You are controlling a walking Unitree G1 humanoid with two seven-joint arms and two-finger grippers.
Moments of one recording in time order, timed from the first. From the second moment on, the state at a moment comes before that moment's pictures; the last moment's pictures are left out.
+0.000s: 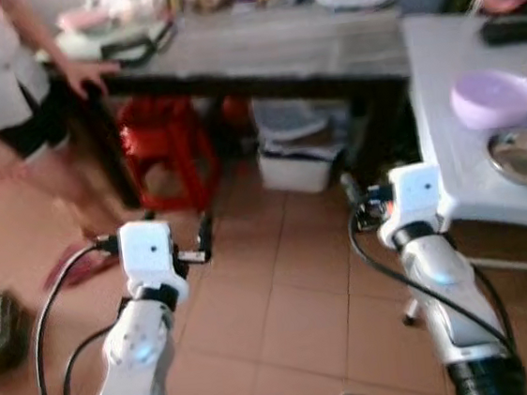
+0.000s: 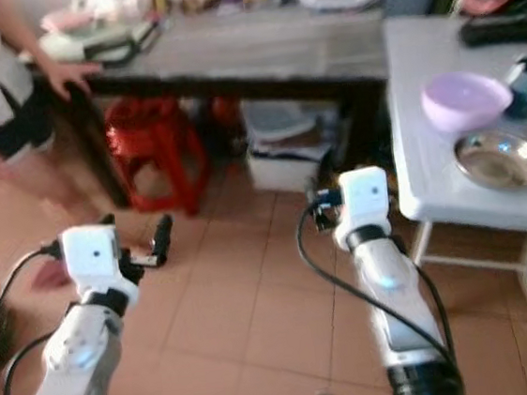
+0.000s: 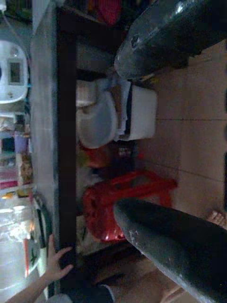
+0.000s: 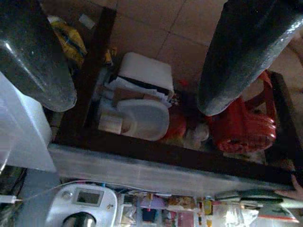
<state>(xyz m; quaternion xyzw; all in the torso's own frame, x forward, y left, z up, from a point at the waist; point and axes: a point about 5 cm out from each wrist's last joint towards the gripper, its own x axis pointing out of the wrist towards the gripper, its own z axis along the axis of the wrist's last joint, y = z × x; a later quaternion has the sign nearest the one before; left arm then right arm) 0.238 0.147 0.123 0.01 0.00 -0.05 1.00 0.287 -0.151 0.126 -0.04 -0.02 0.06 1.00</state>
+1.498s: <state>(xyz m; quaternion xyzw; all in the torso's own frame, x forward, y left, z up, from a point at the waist) 0.236 0.138 0.125 -0.01 0.02 -0.06 1.00 0.283 -0.159 0.132 -0.06 -0.03 0.06 1.00</state>
